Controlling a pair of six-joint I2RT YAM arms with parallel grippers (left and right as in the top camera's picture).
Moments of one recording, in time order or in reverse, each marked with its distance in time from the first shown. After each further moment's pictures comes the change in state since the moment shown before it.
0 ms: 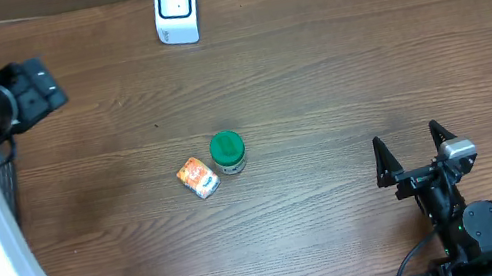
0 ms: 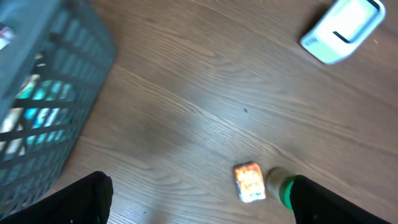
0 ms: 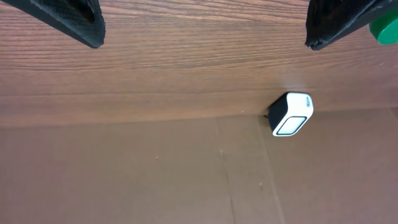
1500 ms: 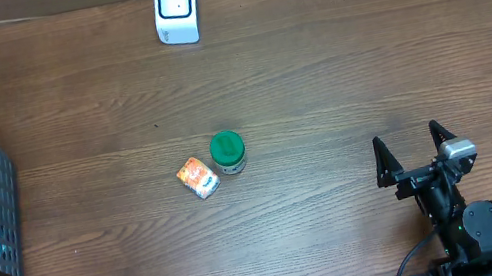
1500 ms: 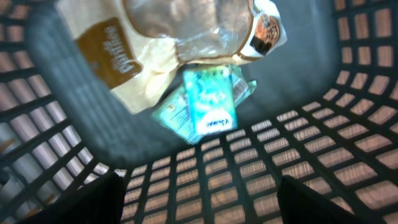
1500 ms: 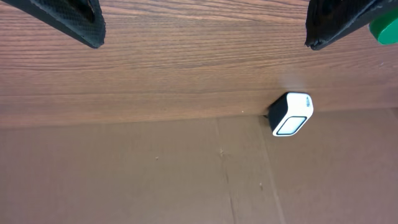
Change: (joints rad) left arm 0.735 0.313 -0.093 0.080 0.060 -0.019; right arm 0.000 0.000 0.000 0.000 0.000 0.000
